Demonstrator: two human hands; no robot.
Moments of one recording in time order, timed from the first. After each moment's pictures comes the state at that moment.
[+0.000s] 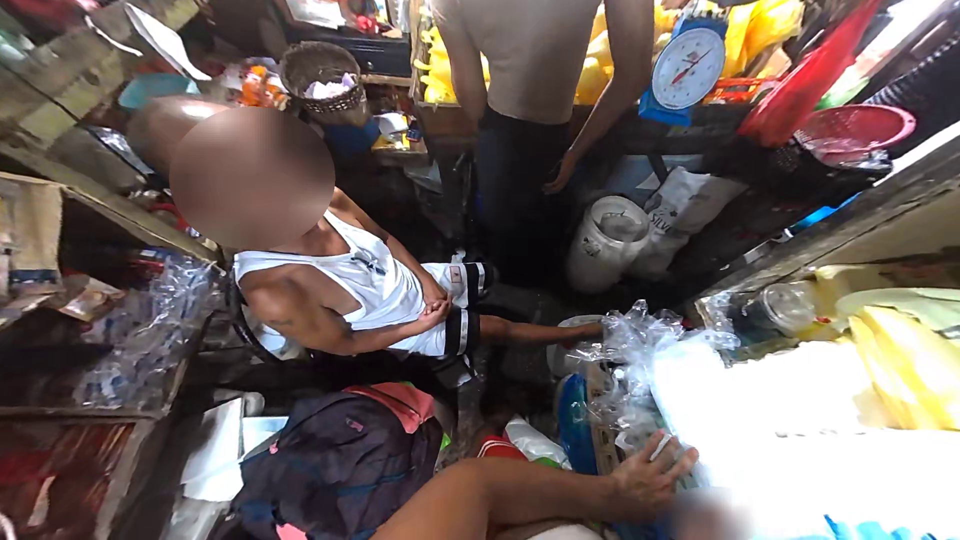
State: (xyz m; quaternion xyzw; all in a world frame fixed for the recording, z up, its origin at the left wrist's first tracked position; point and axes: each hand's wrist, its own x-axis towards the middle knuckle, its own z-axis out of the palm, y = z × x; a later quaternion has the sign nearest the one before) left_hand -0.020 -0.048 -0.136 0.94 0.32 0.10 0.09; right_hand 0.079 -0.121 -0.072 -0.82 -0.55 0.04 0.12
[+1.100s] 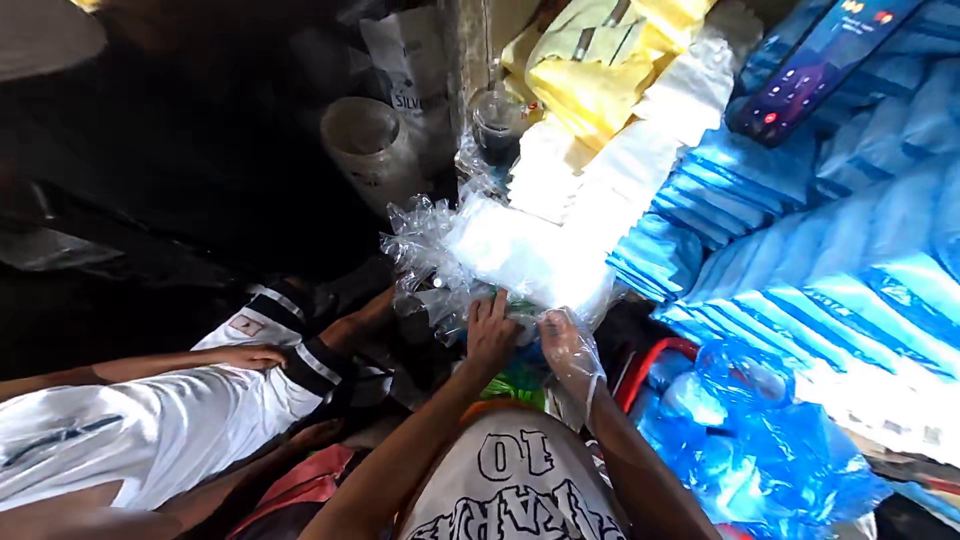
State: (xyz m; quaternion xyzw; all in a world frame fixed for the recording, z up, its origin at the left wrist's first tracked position) left_hand -0.028 -0.017 -0.146 0.91 0.37 0.07 0.17; right_hand 0.107 -0.113 -0.071 -0.85 -0.47 0.22 0.13
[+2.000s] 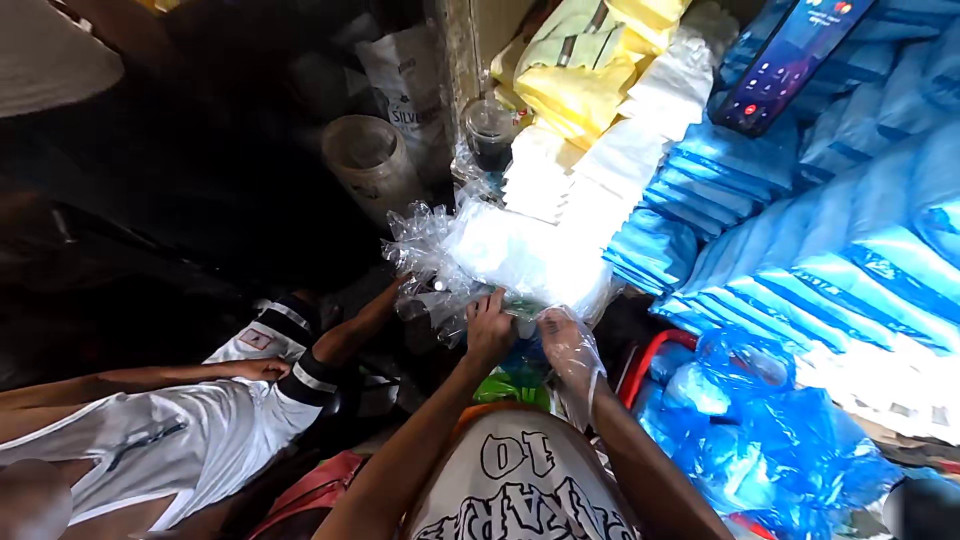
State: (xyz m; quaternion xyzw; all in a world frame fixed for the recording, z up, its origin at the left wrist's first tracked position) left_hand -0.026 -0.009 -0.163 0.90 0.38 0.15 0.15; right_hand 0.103 -0.118 -0.074 -0.85 -0.44 0.22 0.18
